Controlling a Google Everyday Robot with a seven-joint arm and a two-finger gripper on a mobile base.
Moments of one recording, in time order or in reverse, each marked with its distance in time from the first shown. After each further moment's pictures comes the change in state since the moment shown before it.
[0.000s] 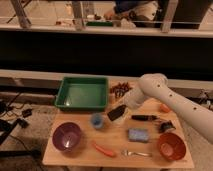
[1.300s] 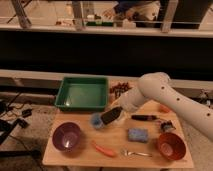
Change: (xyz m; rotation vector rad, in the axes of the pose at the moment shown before) arm -0.072 0.001 -0.040 0.036 -0.033 -0.027
